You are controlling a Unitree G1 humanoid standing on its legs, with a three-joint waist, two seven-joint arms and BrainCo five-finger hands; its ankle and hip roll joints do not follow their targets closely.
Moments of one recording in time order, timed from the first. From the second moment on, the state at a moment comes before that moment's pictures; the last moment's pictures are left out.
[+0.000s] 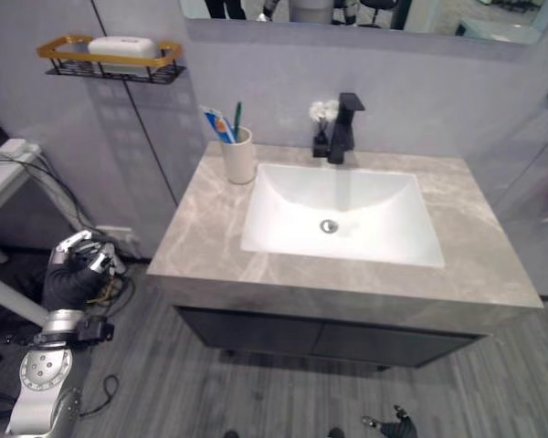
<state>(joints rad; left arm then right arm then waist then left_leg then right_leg) 0.17 0.46 0.12 -0.14 -0.41 -0.33 0.06 0.07 -0.26 0.09 1.16 0.11 -0.15 -0.15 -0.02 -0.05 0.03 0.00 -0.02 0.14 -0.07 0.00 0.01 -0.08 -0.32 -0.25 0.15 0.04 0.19</state>
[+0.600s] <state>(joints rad) 0.17 0.43 0.02 -0.07 -0.38 -0.32 0.03 0.06 -0.26 0.12 1.12 0.18 -0.12 -0.15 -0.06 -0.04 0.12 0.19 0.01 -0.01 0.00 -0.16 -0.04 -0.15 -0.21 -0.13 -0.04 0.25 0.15</state>
